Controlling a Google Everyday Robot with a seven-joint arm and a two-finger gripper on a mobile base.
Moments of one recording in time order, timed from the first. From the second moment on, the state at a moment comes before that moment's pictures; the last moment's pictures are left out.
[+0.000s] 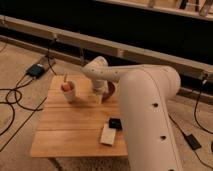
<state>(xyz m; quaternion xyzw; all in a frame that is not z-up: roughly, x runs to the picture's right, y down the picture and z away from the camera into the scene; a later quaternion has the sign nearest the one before) -0.015 0.065 0.914 -0.31 0.13 0.22 0.92</state>
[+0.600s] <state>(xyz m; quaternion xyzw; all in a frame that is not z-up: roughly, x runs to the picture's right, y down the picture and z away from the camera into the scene) -0.013 0.067 0.922 -0.31 0.13 0.22 0.92</state>
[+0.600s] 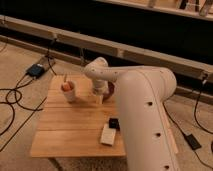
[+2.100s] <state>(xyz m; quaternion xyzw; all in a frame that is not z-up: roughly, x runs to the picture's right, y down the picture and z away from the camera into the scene) -0.026 0.070 0.920 -0.32 0.09 0.18 0.93</state>
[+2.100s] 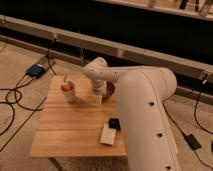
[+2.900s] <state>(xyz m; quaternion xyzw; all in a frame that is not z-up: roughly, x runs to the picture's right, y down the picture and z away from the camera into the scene) -0.028 0.093 0.884 -0.33 0.05 0.16 0.93</state>
